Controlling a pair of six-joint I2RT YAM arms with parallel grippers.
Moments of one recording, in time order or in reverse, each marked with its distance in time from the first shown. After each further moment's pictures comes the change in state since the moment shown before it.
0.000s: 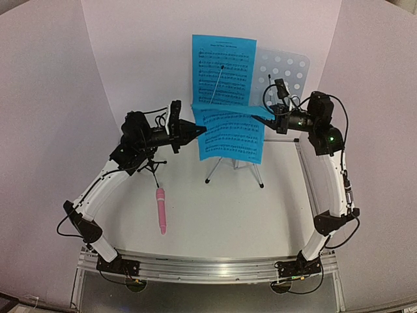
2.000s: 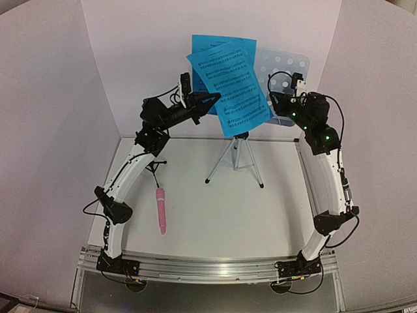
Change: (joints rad) left arm -0.005 0.469 0.637 0.150 -0.156 -0.206; right arm 0.000 0.001 -0.067 0.058 0.942 -0.010
